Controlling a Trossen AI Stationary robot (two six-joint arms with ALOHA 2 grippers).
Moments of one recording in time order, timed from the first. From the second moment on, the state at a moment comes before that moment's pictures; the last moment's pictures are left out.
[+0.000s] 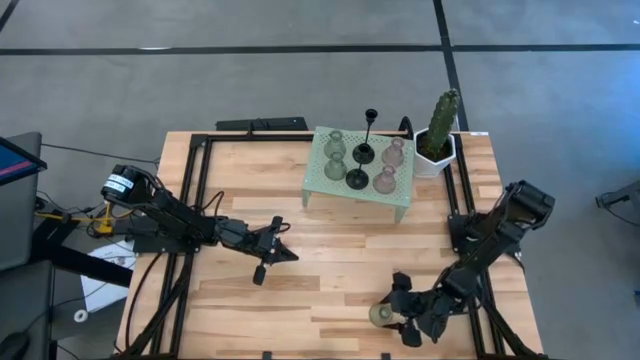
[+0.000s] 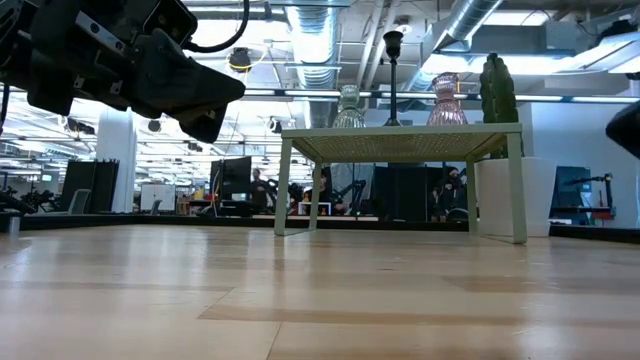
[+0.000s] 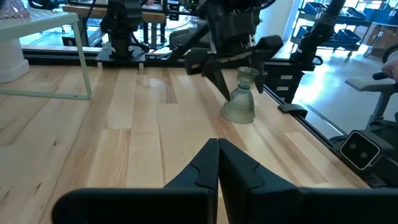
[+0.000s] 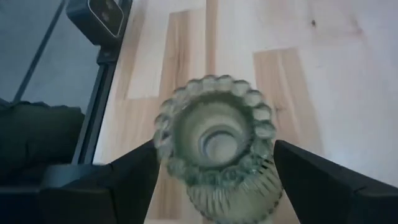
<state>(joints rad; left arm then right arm) -0.31 1.34 0.30 1.06 -0.04 -0.06 0.92 1.66 0.69 0.12 0.47 0.81</state>
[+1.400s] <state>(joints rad) -0.31 1.34 0.30 1.06 -0.04 -0.06 0.90 1.70 0.69 0.27 0.54 0.77</state>
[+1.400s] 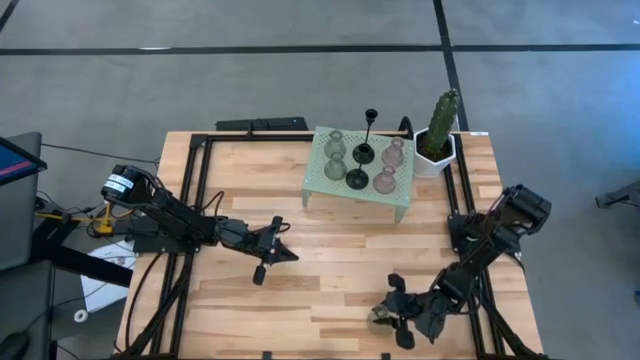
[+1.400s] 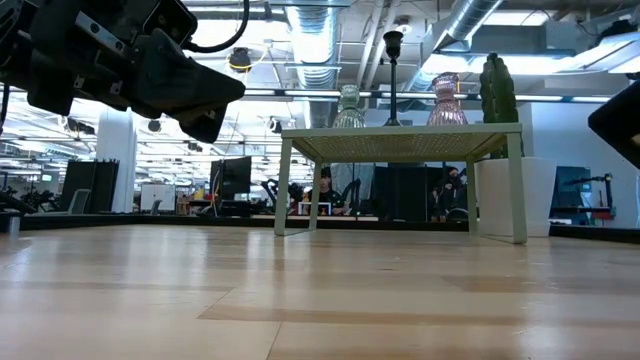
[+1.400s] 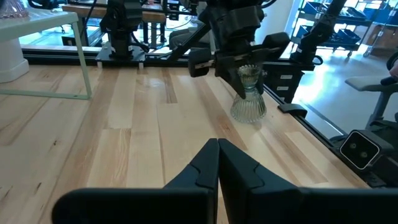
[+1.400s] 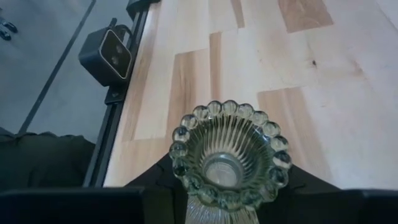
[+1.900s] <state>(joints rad) -0.31 1.34 0.30 1.06 -0.04 -0.06 0.80 1.70 0.69 0.28 0.52 0.72</state>
